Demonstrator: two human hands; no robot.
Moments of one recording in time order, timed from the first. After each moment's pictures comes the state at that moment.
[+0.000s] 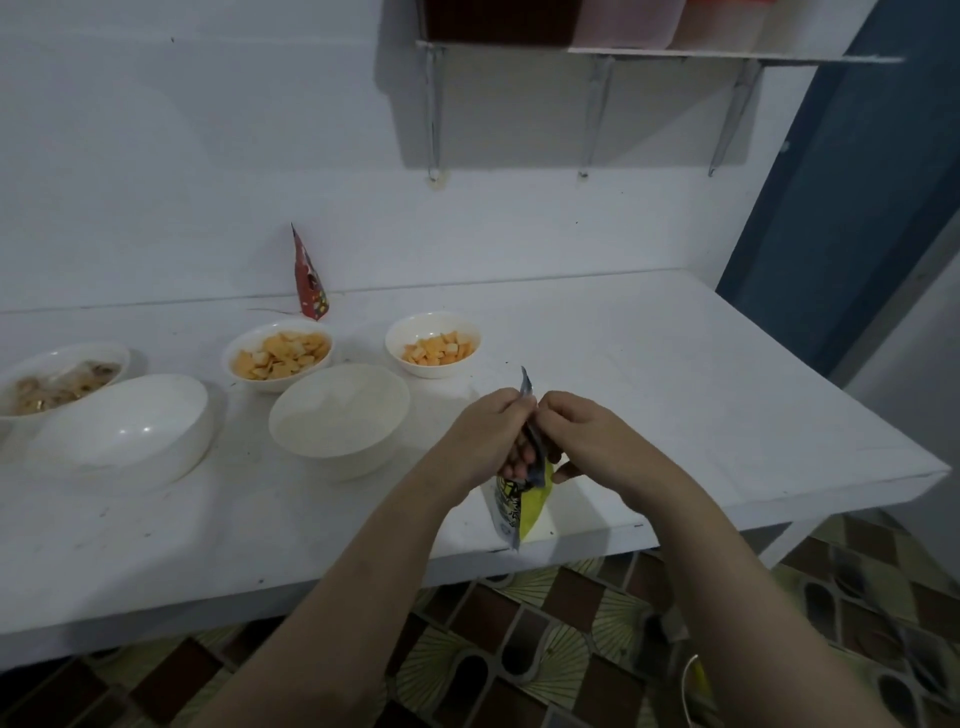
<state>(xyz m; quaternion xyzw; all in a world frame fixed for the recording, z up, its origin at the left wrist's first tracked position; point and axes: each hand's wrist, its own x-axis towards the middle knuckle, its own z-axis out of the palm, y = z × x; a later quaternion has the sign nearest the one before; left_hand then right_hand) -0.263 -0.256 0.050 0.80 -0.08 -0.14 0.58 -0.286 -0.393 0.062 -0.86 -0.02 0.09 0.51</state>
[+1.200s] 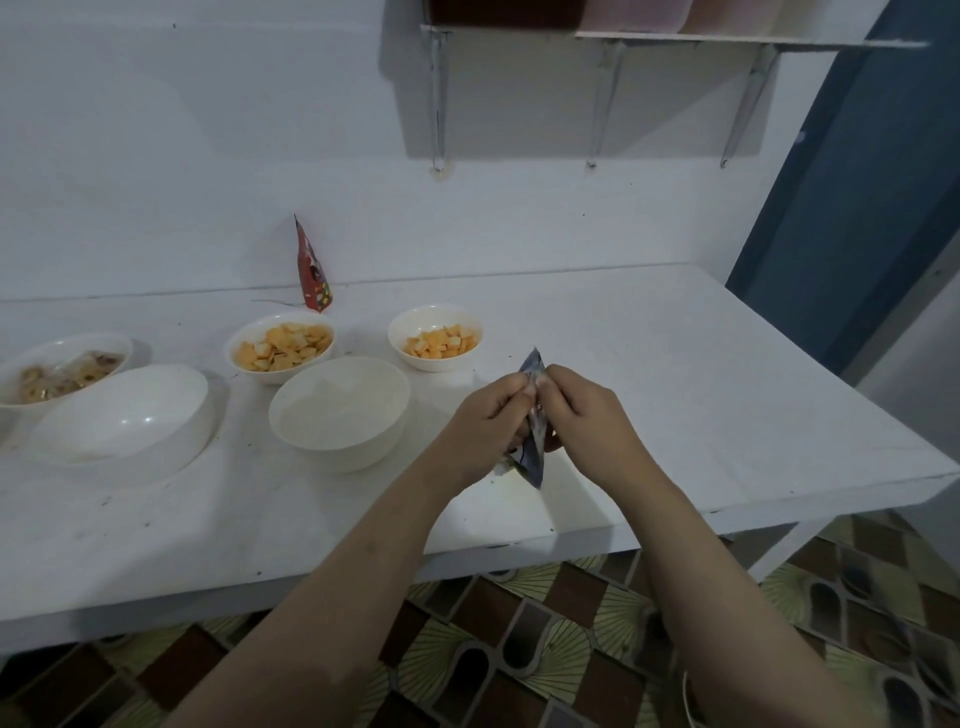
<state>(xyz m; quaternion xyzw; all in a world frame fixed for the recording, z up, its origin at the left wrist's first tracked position) -0.253 -0.253 0.028 0.75 -0.17 -0.07 0.63 -0.268 -0.391 0.039 -0.87 -0.05 -0.09 0.48</state>
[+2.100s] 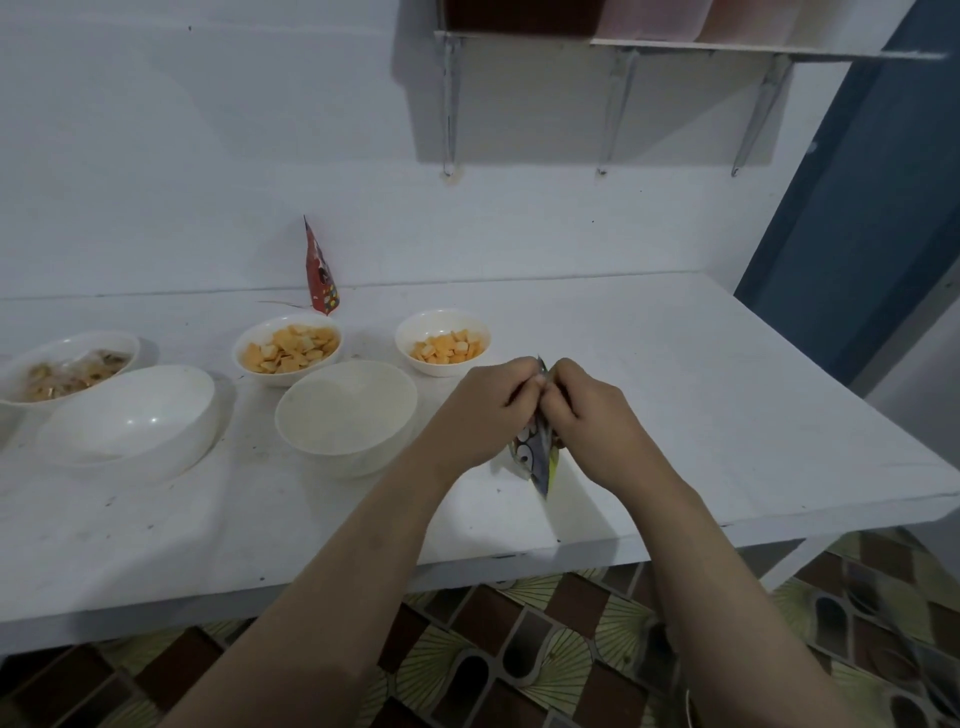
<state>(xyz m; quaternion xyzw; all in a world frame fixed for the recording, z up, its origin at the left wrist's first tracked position) -0.236 -0.244 0.047 0.85 -0.24 0.04 0.47 -0.263 -0.389 0.051 -0.91 -0.10 -0.08 0.40</state>
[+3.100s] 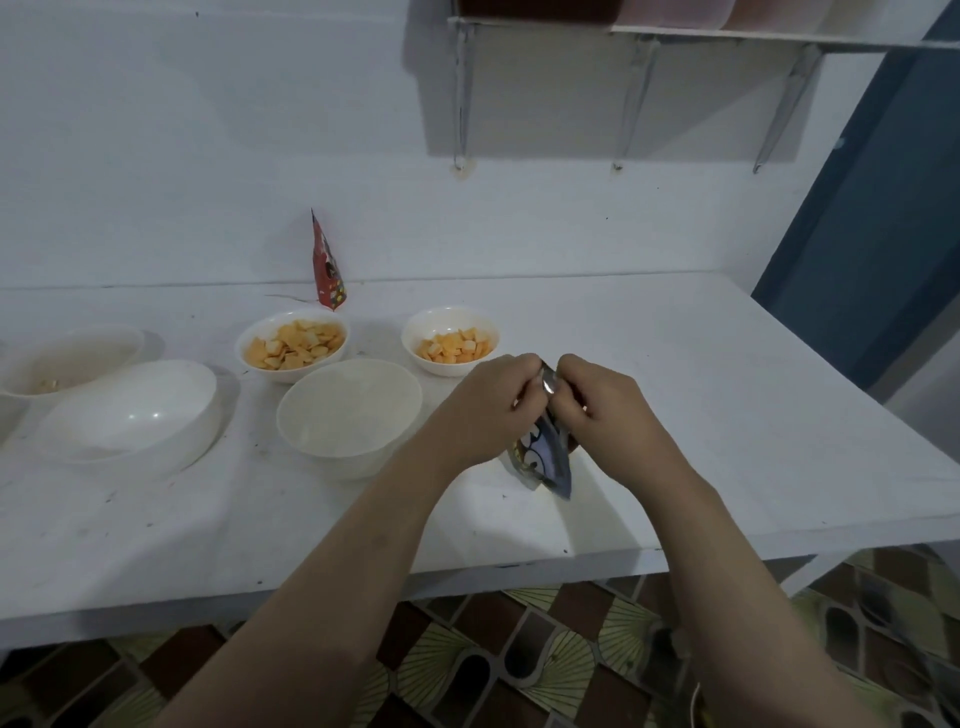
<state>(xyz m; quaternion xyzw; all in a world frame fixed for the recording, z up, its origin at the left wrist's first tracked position) -0.224 -0.240 0.047 0.86 -0.27 0.07 0.42 -0.245 -0.394 0.052 -0.91 -0.15 -0.11 0.38</state>
